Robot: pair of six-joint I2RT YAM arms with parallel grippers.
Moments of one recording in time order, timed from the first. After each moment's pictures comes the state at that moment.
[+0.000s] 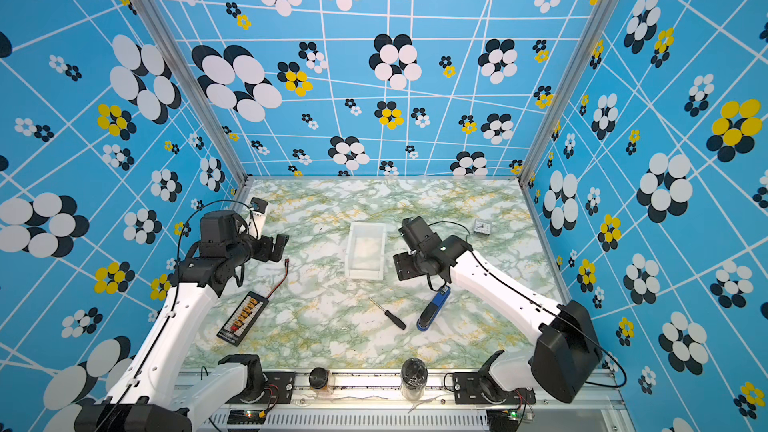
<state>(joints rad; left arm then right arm) 0.01 1.02 0.97 -0.58 0.17 0.26 0.72 1.43 1.14 -0.82 0.09 0.32</state>
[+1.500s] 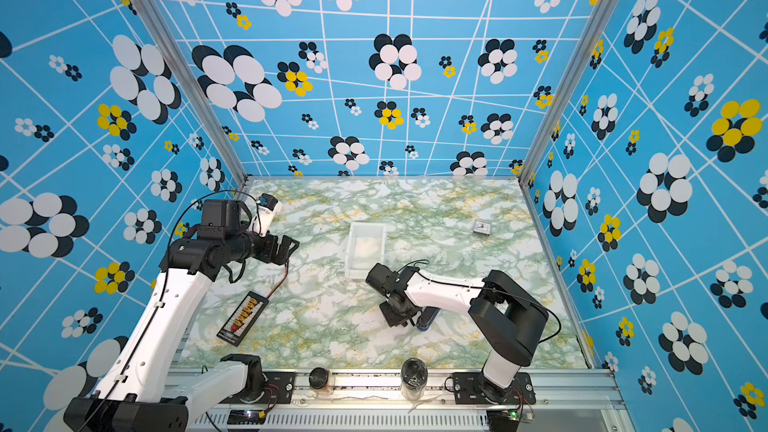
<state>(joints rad) -0.07 1.10 1.19 -0.92 0.28 0.20 0.95 1.69 0.97 -0.73 0.05 0.40</state>
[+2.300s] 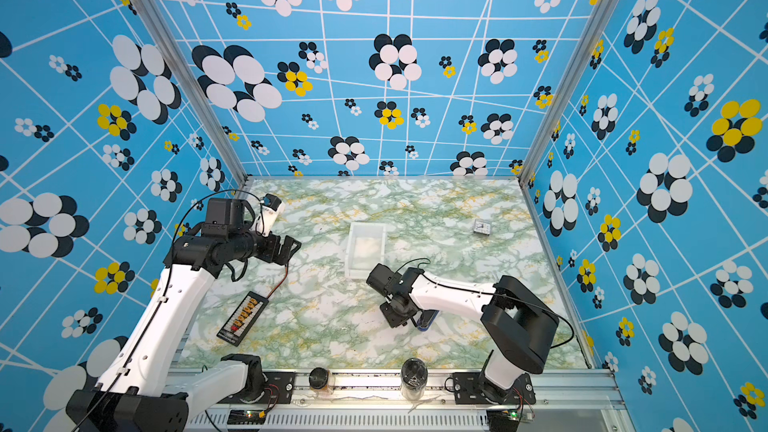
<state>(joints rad) -0.09 1.12 1.19 -0.92 0.28 0.21 0.97 1.61 0.96 -0.75 0.07 0.36</state>
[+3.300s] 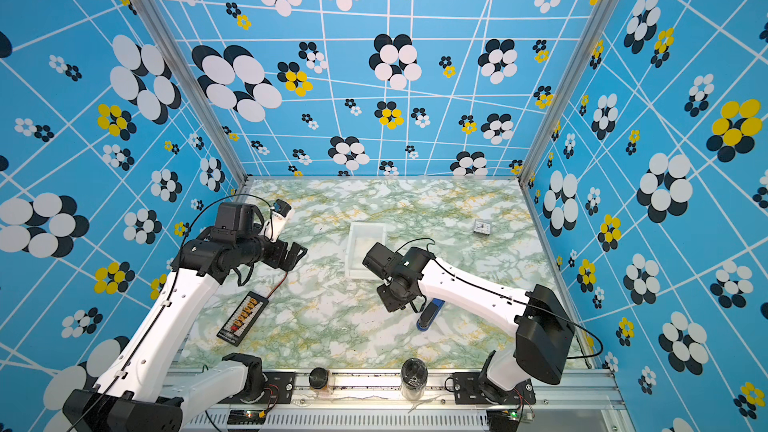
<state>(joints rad) -0.17 1.10 1.15 -0.89 0.24 0.23 0.97 1.53 1.25 -1.05 0.12 0.37</state>
